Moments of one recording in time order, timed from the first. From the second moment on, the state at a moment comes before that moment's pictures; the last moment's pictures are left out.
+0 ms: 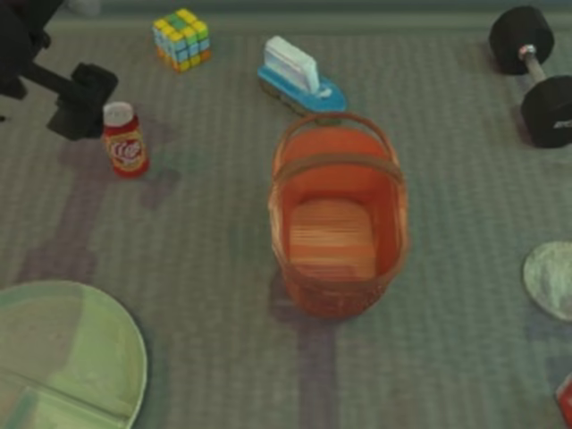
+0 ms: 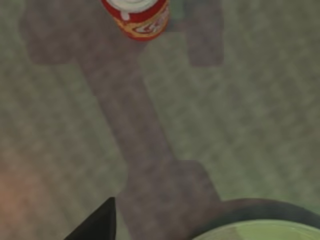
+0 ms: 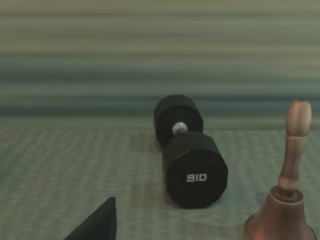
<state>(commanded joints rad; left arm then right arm) -0.14 1.72 1.63 -1.16 0.12 0.41 0.00 0.00 0.00 0.00 0.00 0.00</state>
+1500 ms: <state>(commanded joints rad) -0.15 2.77 2.92 -1.71 0.01 0.67 0.00 0.00 0.00 0.00 0.00 0.00</state>
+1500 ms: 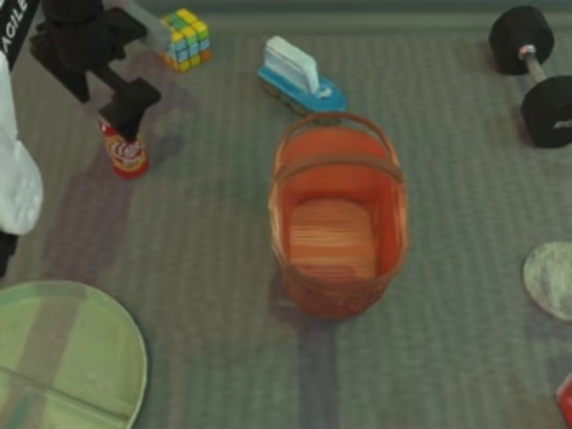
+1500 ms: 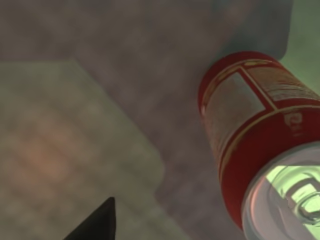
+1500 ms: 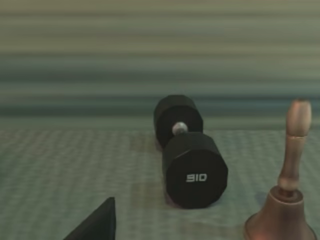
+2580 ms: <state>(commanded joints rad) -0.15 3.07 3.36 -1.85 0.01 0.68 0.00 0.00 0.00 0.00 0.00 0.00</state>
